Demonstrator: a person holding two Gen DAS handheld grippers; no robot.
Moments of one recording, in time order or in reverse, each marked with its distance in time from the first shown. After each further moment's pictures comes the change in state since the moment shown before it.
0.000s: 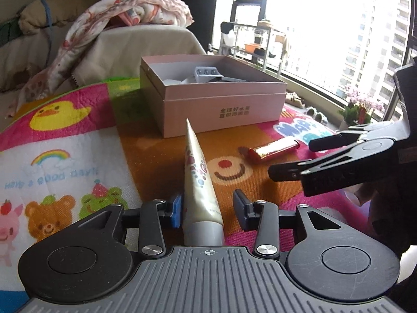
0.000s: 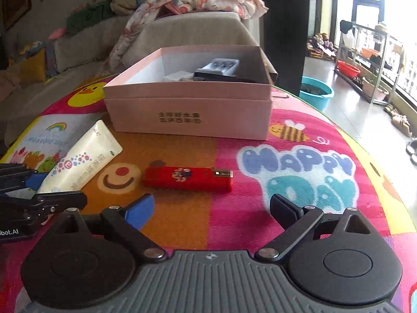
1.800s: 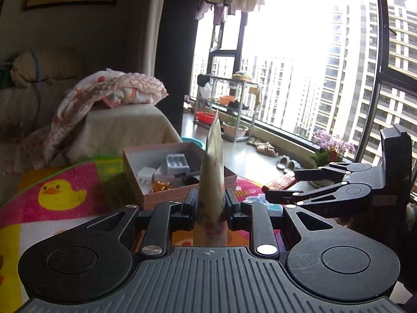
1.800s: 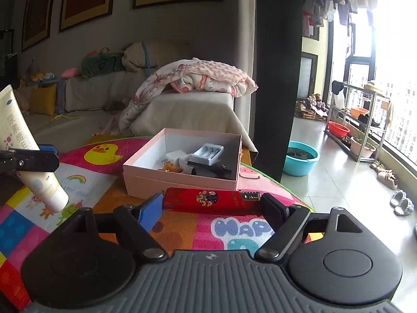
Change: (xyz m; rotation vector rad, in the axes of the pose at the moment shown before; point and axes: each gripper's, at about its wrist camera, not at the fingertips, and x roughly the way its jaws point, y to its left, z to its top) left arm -0.107 -0.027 0.070 0.020 -0.234 -0.107; right arm -0.114 -0.023 0.021 -0.036 -0.273 -0.040
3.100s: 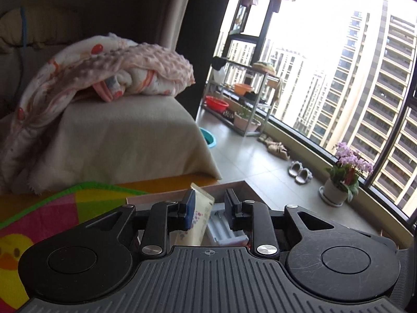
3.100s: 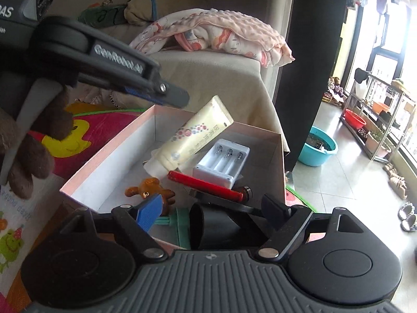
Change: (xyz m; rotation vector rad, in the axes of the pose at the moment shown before) left arm 0.214 0.126 0.088 -0.135 0.090 -0.015; right arm 0.187 0.018 0.052 -0.105 0.165 0.001
